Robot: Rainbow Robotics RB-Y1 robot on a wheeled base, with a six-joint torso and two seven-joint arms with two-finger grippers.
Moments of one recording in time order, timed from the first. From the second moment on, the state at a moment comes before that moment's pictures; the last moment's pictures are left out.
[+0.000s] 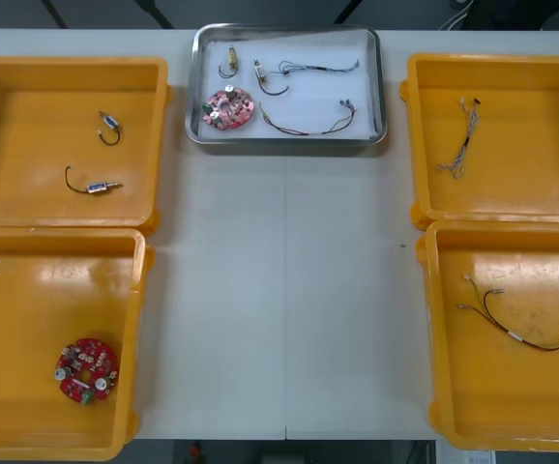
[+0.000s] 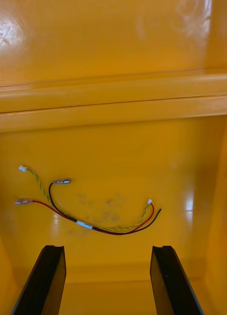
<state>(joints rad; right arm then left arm) -0.19 -0.95 -0.23 -2.03 -0.98 1.80 1.16 -0.01 1.05 0.27 -2.18 1.05 1.68 -1.02</state>
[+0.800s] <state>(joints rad) -0.19 -0.95 -0.23 -2.03 -0.99 1.82 1.16 -0.01 1.05 0.27 -2.18 1.05 1.68 -1.02</state>
